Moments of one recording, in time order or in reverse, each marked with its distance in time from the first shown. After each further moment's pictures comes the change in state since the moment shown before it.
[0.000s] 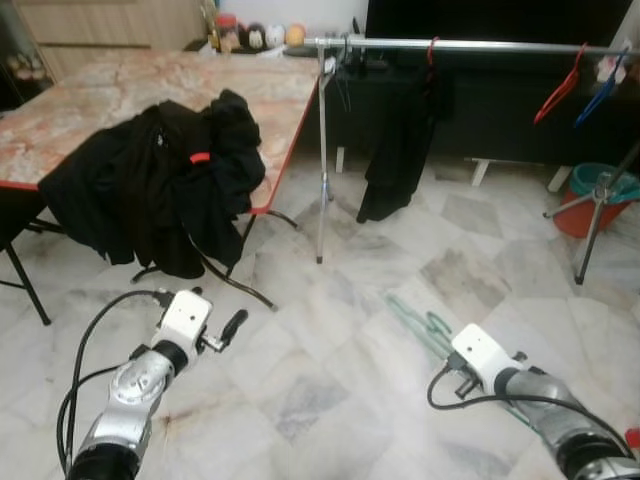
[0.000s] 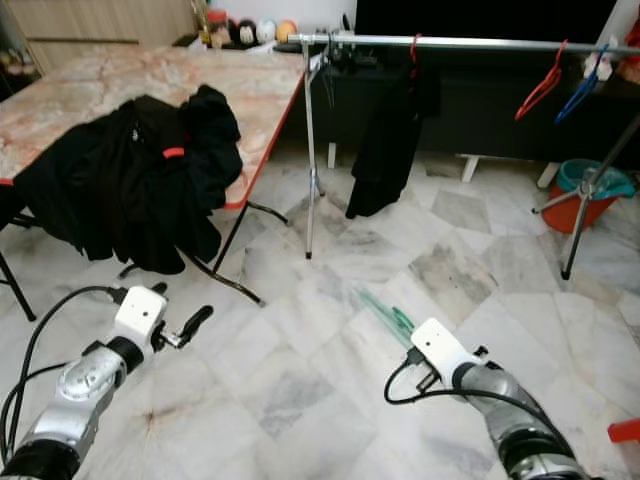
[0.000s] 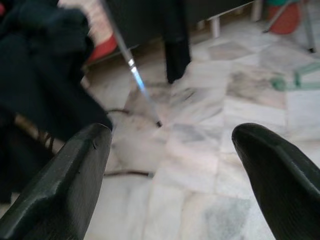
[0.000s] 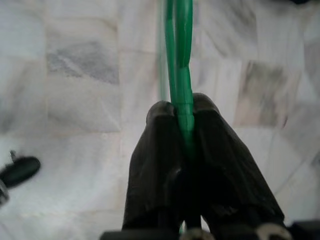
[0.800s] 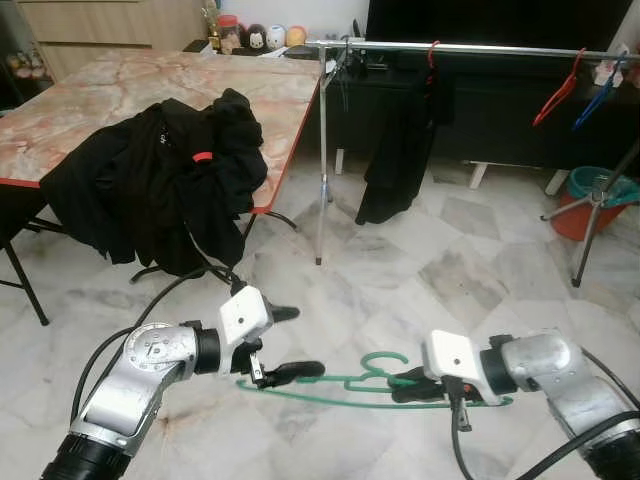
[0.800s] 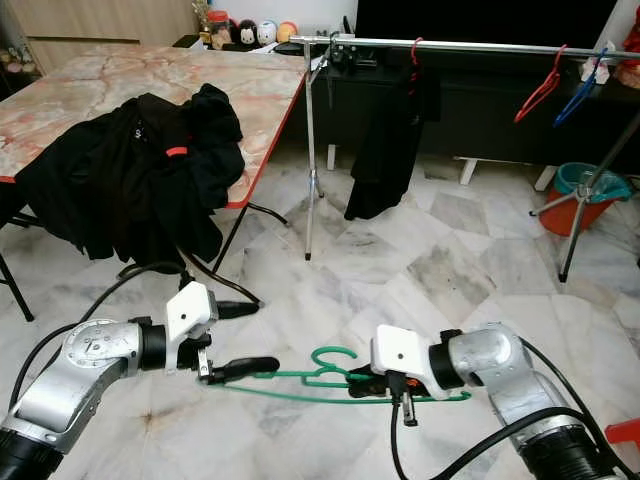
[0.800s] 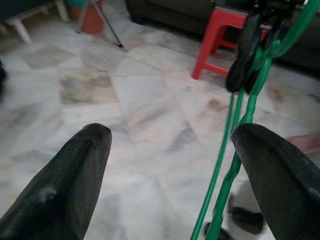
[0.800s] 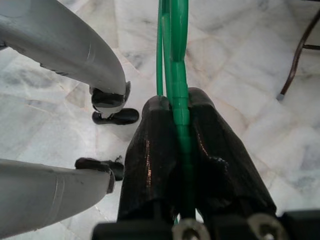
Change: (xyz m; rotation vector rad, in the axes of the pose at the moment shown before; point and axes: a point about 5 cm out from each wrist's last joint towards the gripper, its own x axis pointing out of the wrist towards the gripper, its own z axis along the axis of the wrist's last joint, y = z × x) left arm -0.008 -0.057 0.063 -0.055 0.017 -0.794; right arm -0.038 0.055 0.087 -0.304 -0.323 0.719
